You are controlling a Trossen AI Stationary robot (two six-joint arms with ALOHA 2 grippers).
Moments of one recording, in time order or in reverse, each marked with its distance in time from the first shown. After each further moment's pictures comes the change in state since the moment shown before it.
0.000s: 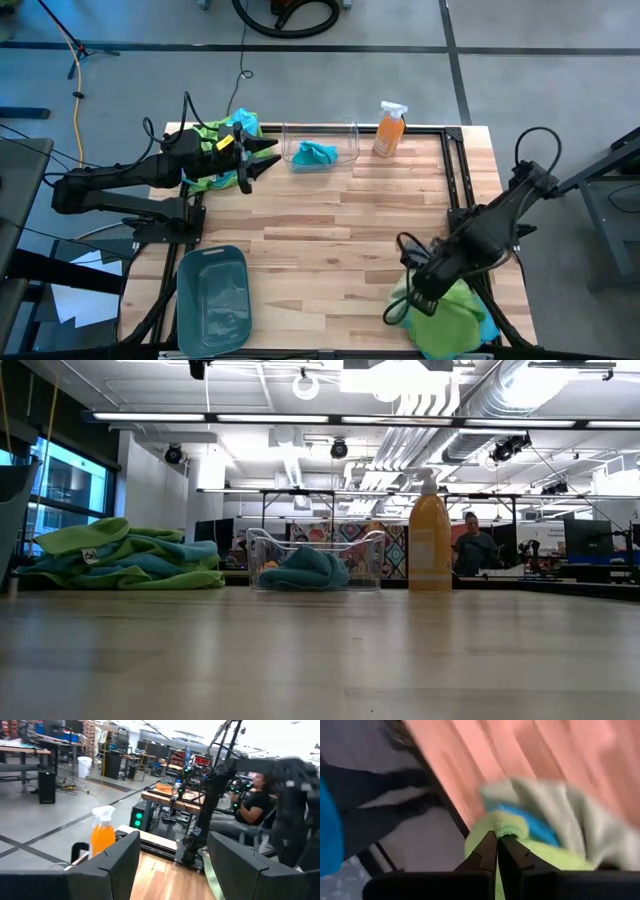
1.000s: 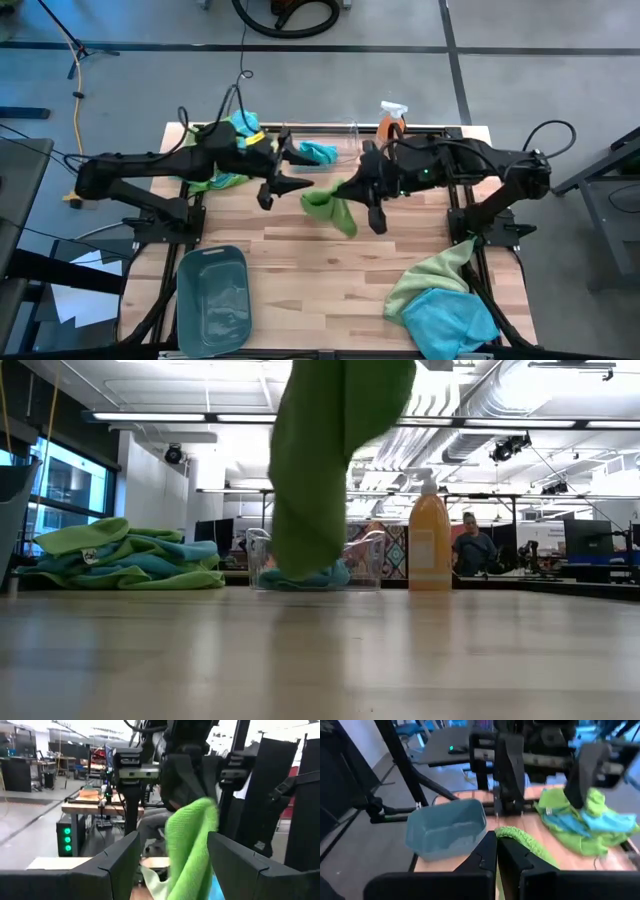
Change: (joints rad) left arm -0.073 0.358 0.309 0.096 0.353 0.092; right arm -0.510 0.040 0.315 0.563 0.112 -1.073
